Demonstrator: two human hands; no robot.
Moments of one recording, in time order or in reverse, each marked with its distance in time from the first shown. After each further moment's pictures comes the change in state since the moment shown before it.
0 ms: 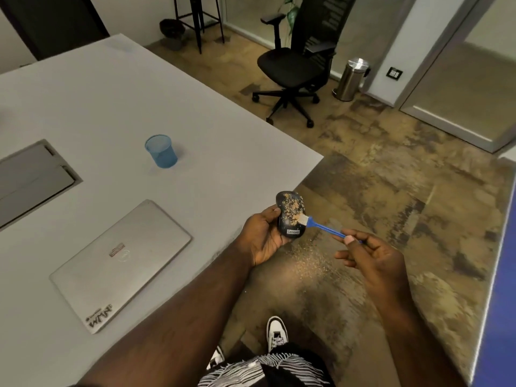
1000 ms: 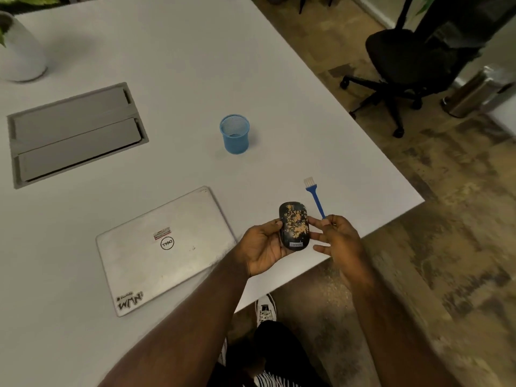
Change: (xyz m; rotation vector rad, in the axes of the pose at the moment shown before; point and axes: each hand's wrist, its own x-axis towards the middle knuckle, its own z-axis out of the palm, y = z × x) left_hand 0.046 0.111 -0.137 -0.259 0.056 0.081; right_hand 0.149 0.019 0.242 -0.107 -0.531 0.336
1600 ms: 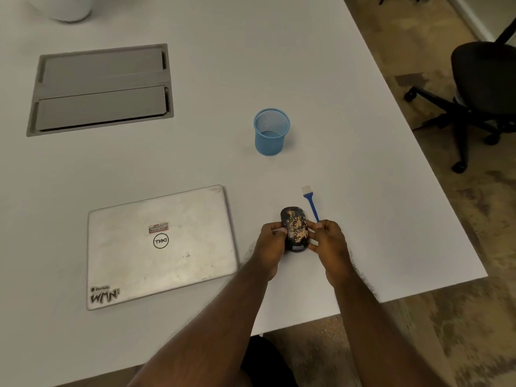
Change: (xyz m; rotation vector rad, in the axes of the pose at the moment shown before) left_hand 0.120 0.020 -0.046 0.392 0.637 0.329; right_hand 0.169 0.043 0.055 -0.211 -0.080 0.060
